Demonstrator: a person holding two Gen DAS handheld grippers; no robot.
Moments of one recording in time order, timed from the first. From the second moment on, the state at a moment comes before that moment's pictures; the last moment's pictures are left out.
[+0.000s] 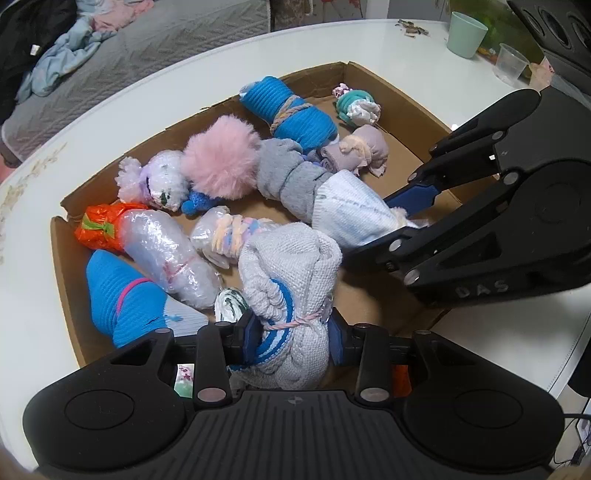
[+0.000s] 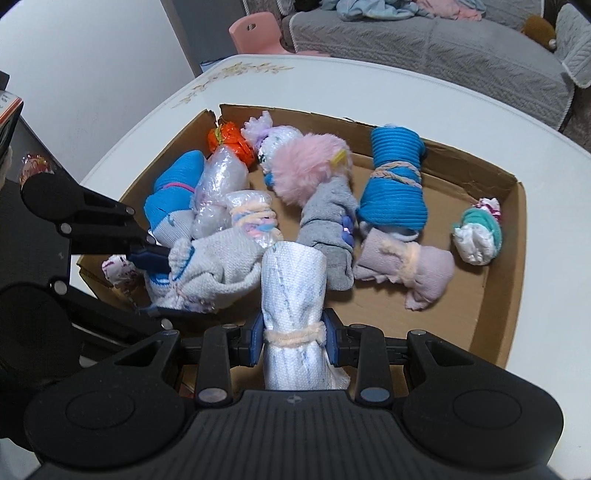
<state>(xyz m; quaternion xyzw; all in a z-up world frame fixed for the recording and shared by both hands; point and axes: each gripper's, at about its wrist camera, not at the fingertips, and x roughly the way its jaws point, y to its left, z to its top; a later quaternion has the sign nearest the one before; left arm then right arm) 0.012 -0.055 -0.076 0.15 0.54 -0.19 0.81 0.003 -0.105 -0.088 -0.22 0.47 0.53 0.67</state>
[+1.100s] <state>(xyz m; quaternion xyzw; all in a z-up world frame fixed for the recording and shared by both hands) -0.002 -0.067 -0.068 0.17 0.52 -0.19 0.81 0.000 -0.092 -0.098 -0.22 0.48 0.53 0.66</state>
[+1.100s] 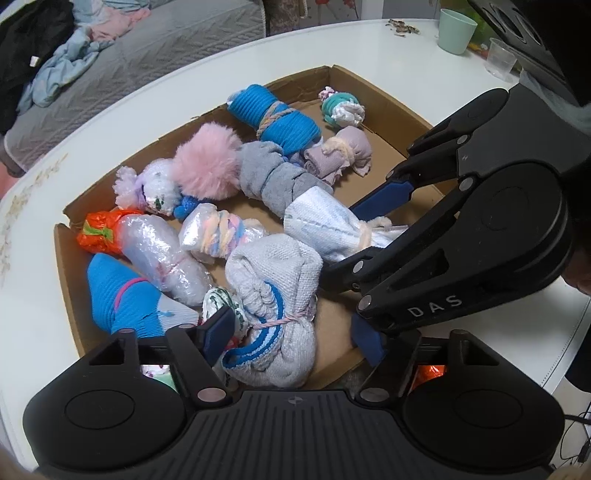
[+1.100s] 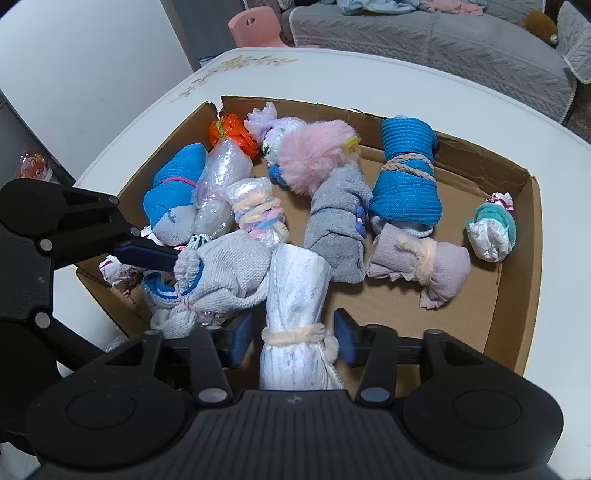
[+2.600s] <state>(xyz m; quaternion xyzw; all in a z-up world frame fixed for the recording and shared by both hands) -0.030 -0.029 -0.038 0.09 0.52 -0.15 0.83 -0.018 -0.119 -0.067 -0.24 0.41 0.56 0.68</state>
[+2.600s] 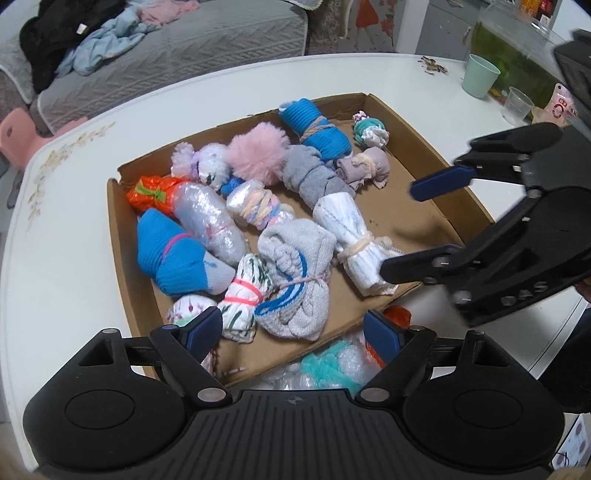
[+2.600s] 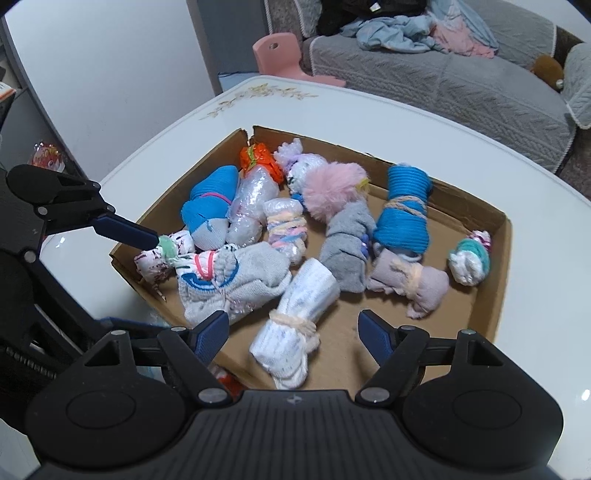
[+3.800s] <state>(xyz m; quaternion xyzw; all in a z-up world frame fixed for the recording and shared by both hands) -0.075 0.001 -0.065 -0.05 0.54 -0.09 0.84 -0.095 -0.144 -0.100 -0.31 0.37 0.60 0.64</state>
